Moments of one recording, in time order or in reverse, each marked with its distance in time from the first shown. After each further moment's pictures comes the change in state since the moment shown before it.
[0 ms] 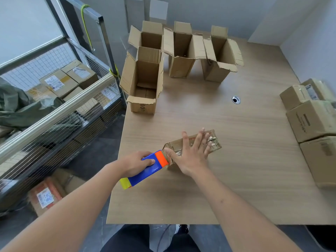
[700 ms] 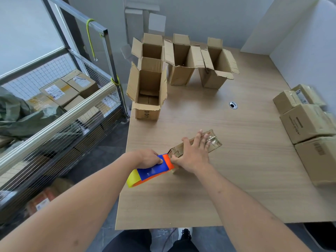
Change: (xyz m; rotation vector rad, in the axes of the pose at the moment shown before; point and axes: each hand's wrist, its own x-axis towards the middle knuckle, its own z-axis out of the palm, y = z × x) left_hand 0.018 0.031 -0.029 0.284 -0.150 -0.124; right_hand 0.010 -0.023 -0.010 -0.118 0.007 -0.009
